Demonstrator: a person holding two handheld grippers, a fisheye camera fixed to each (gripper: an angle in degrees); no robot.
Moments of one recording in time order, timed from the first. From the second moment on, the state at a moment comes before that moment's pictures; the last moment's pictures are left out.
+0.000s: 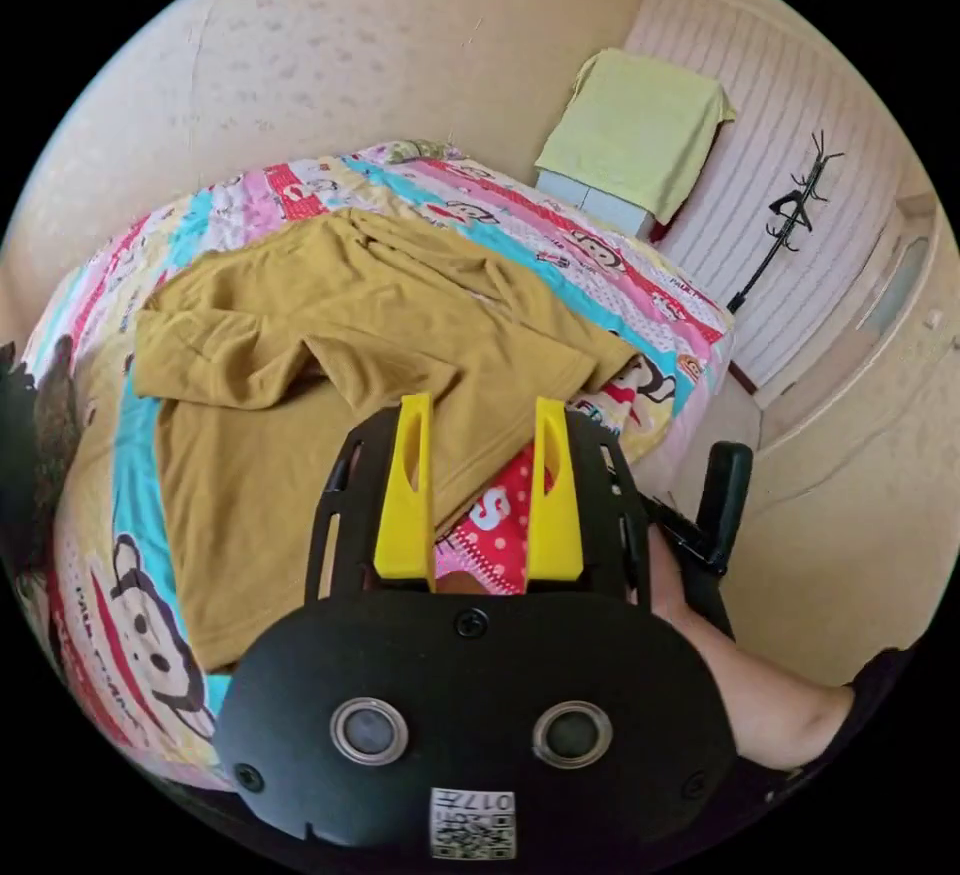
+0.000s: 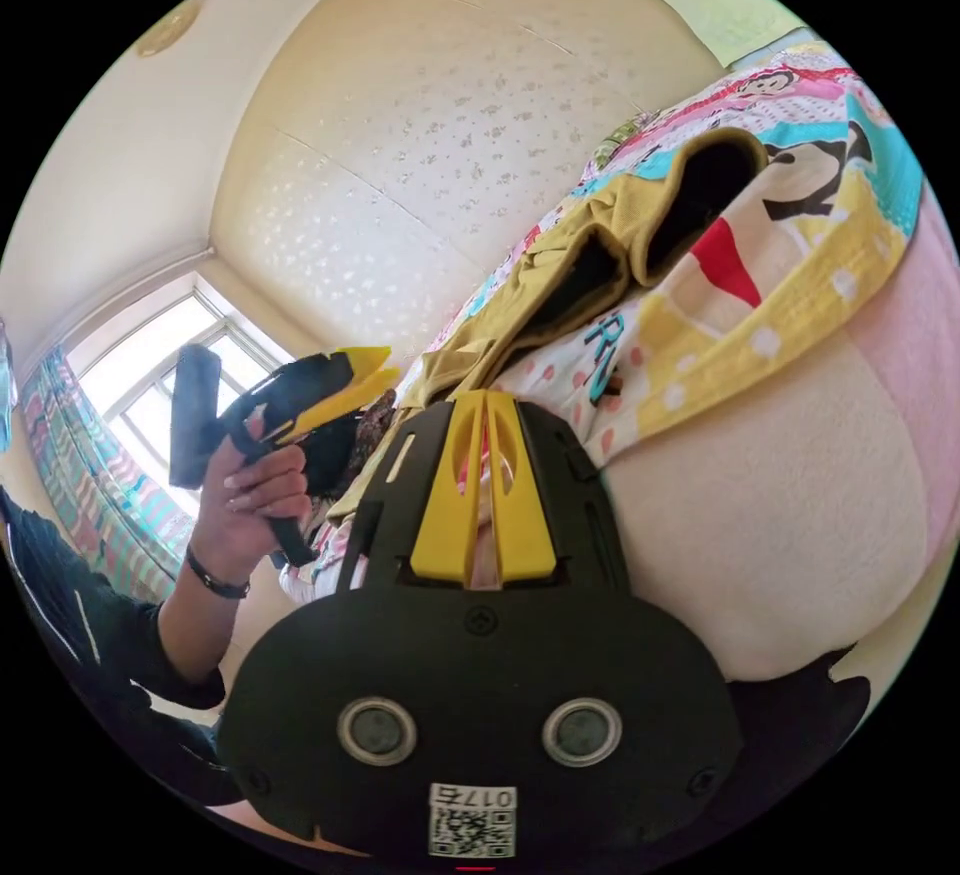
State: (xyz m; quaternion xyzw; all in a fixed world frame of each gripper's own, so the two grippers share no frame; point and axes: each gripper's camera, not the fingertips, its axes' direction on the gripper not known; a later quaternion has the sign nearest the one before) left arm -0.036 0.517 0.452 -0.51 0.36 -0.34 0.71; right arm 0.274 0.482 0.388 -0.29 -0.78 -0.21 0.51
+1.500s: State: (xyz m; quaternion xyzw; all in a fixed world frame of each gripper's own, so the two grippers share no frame) left arm -0.200 0.755 0.228 -0.58 0.25 -0.62 0.47; right arm 0.173 0.352 0.337 -0.29 -0.60 -0.43 0.61
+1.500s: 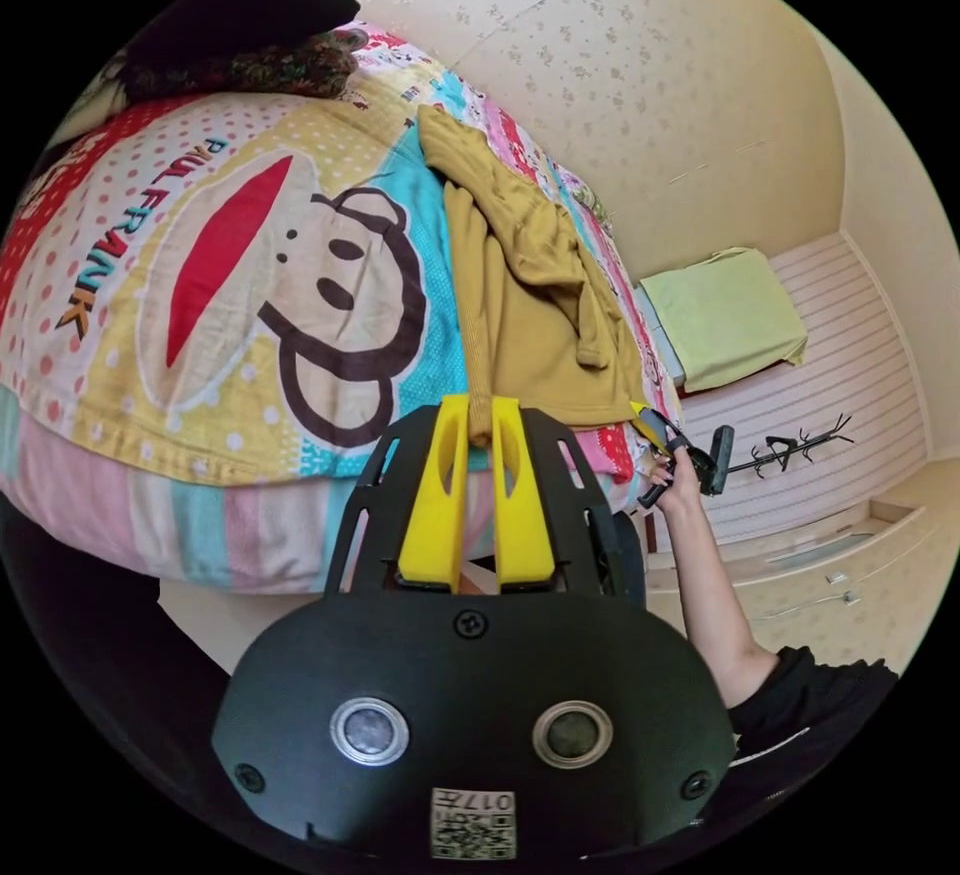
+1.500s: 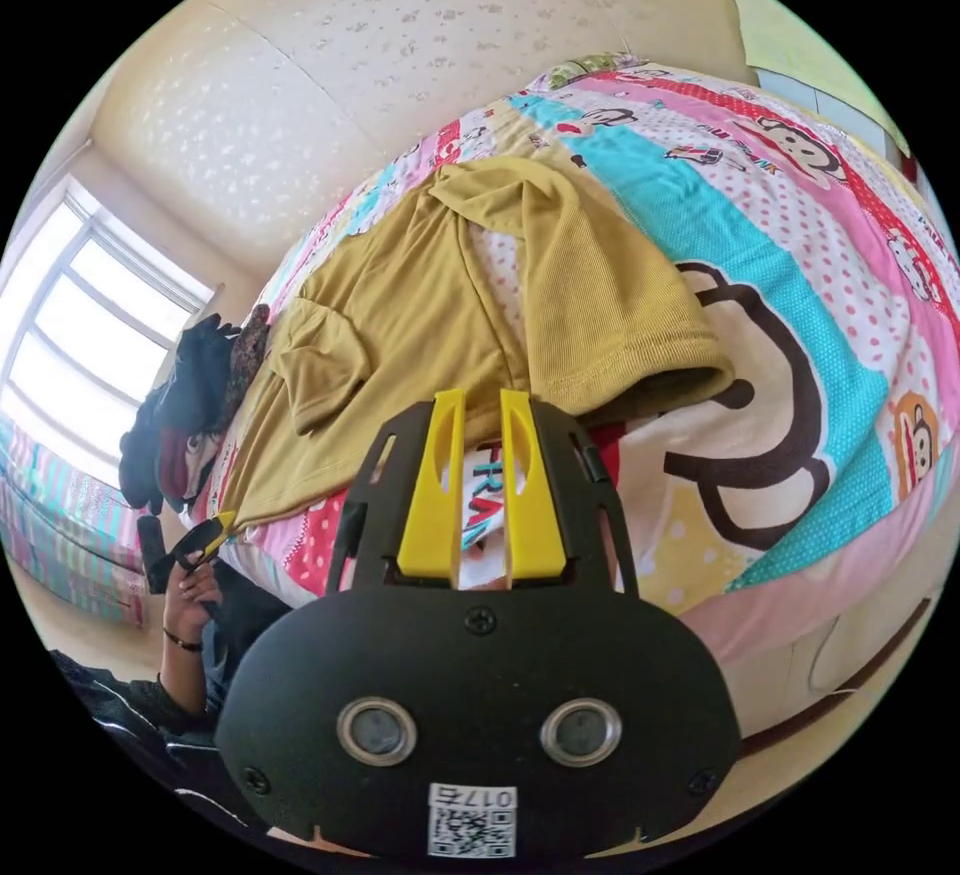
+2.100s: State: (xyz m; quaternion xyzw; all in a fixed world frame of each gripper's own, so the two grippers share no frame) left arm -0.189 0.753 0.222 -0.58 0.27 -0.58 0.50; right arm 0.162 0.362 0.294 -0.21 -0.57 -0.49 0.63
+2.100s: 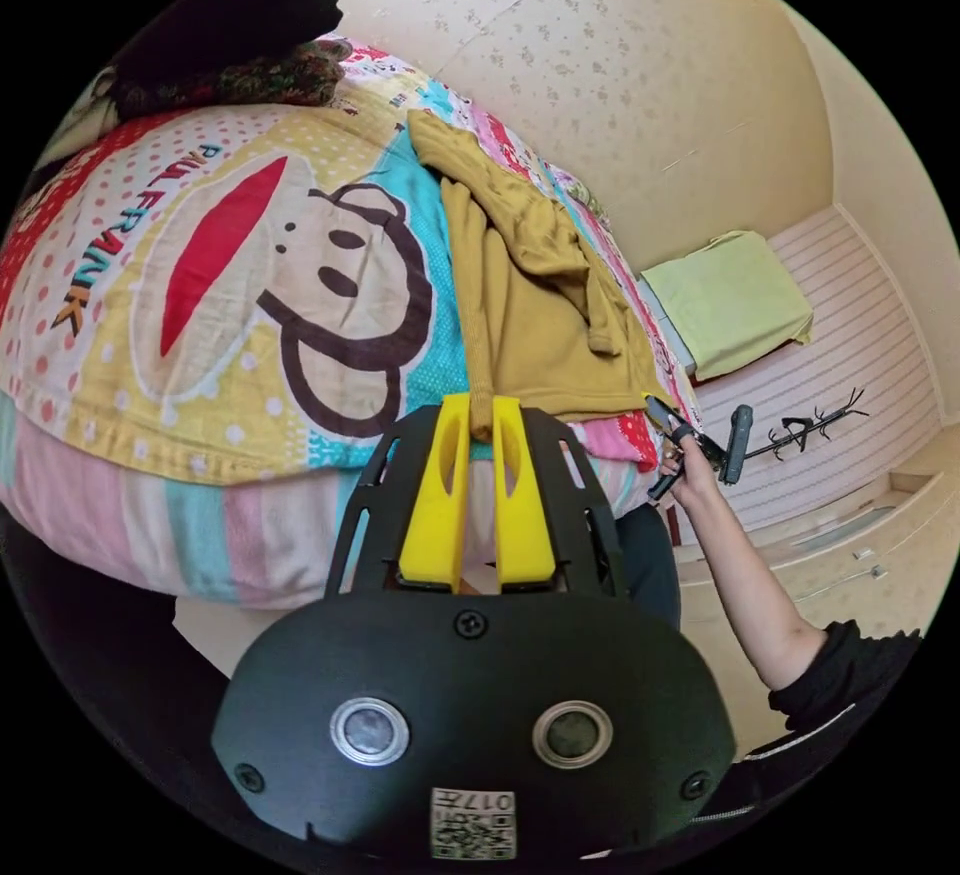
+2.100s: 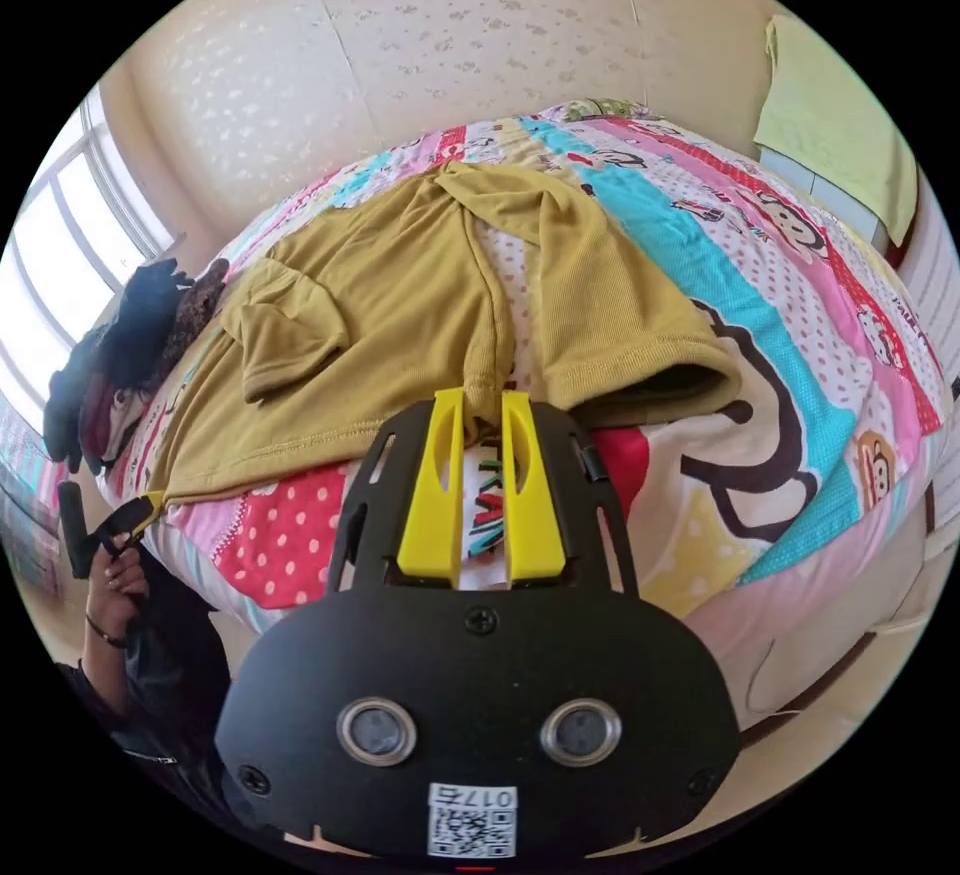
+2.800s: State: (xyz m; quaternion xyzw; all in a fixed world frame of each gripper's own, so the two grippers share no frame) left arm -0.247 0.708 0.143 -0.65 0.31 -0.52 0.45; right arm 0.298 0.315 0.281 -0.29 -0.58 -0.57 0.51
